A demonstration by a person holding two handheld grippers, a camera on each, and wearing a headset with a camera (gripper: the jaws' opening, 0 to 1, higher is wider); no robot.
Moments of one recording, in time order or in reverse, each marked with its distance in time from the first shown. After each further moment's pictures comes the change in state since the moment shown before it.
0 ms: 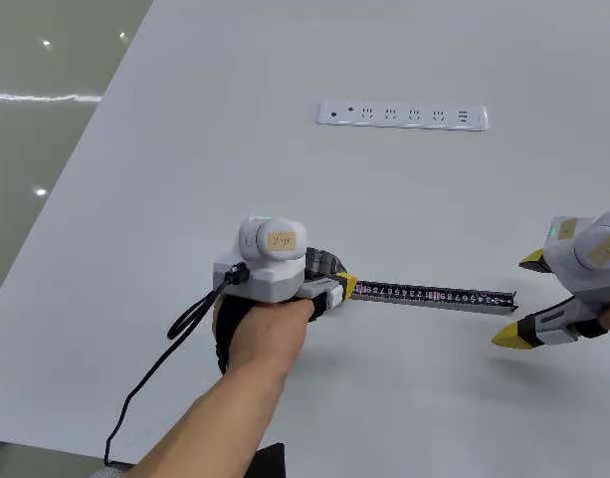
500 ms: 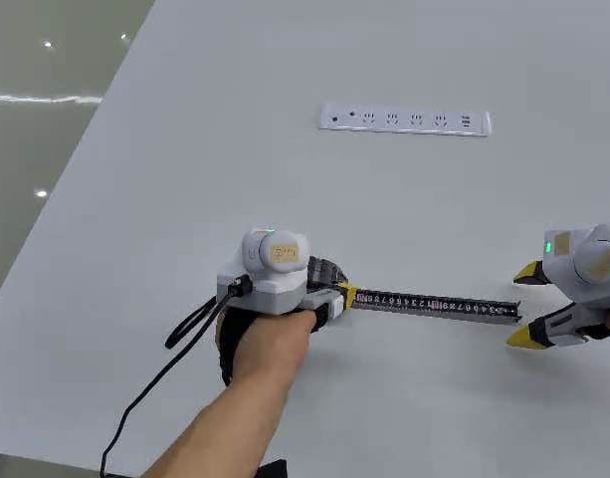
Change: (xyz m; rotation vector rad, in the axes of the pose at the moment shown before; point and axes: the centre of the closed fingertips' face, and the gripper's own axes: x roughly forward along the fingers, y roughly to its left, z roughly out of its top) left arm 0.012 0.000 -0.005 -0.016 0.016 0.002; right arm 0.009 -0.008 -0.010 -0.173 0.052 0.061
